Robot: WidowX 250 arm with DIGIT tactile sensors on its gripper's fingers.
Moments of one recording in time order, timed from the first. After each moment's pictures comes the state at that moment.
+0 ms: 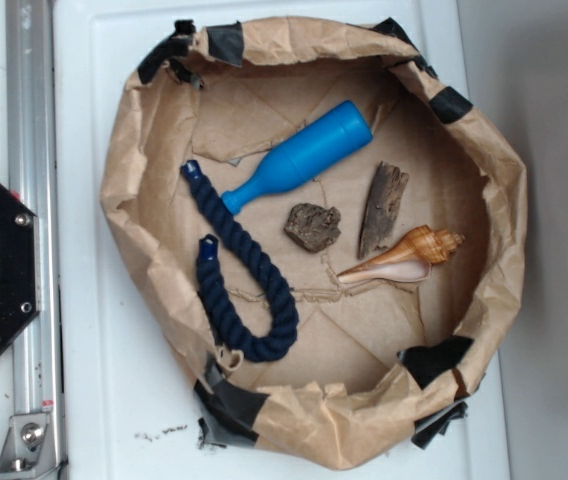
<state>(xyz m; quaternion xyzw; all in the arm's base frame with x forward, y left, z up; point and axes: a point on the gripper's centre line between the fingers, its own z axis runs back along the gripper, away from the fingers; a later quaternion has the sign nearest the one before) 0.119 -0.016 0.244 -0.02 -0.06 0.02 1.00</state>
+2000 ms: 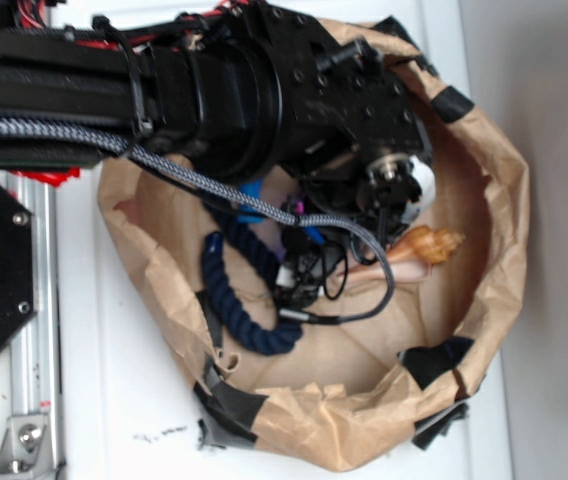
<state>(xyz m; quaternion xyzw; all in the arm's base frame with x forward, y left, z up) 0.271 -0.011 0.018 -0.06 0.03 -0.18 0.98</state>
